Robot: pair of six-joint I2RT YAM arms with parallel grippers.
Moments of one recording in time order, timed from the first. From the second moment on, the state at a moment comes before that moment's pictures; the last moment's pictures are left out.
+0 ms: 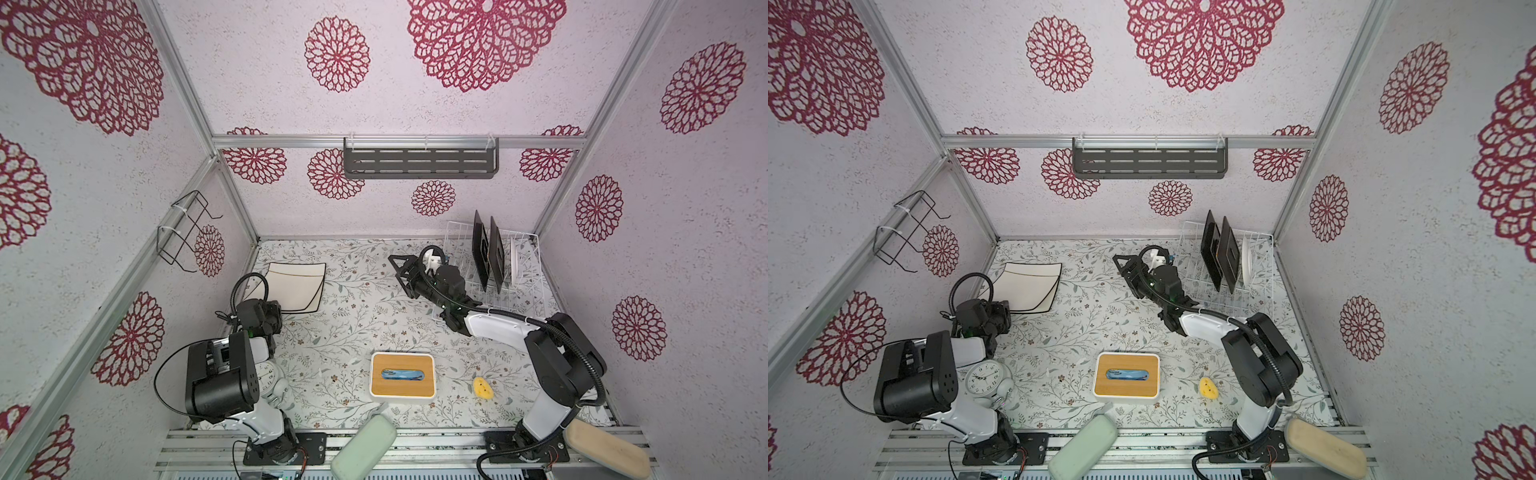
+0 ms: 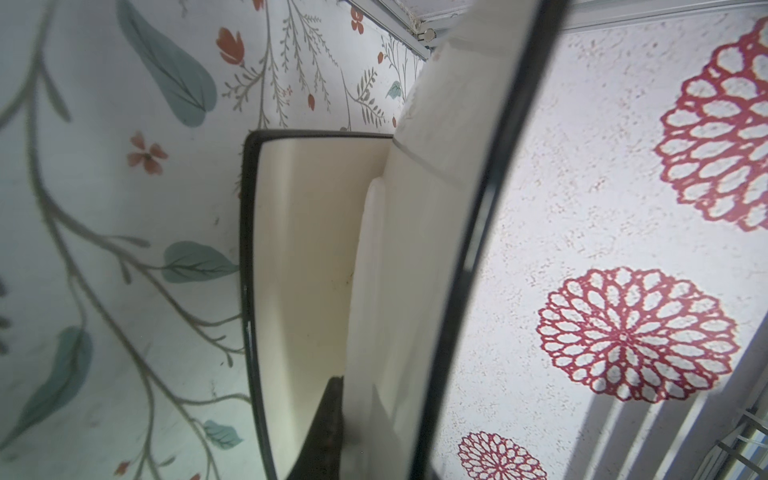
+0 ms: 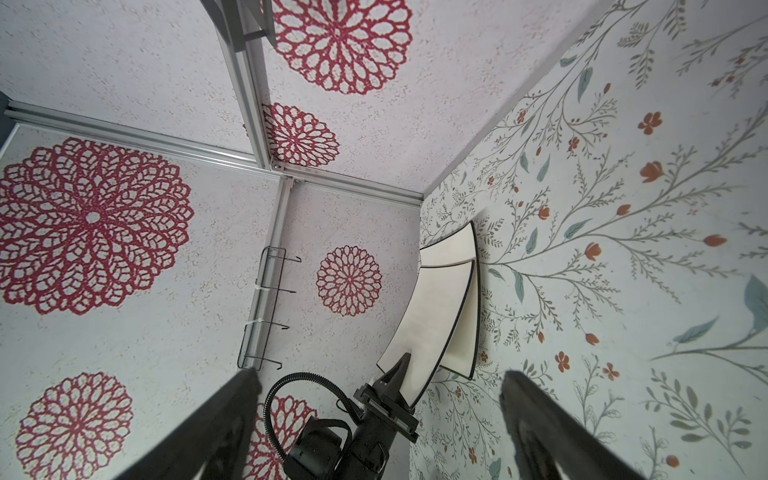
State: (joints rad) left arm 0.33 1.61 0.51 0.62 0.17 -1.39; right arm 0.64 1.72 1.01 0.65 -0.19 1.33
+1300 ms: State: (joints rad) left arm 0.33 1.66 0.59 0.61 0.22 -1.39; right arm 0.63 1.76 1.03 0.69 -0.22 1.36
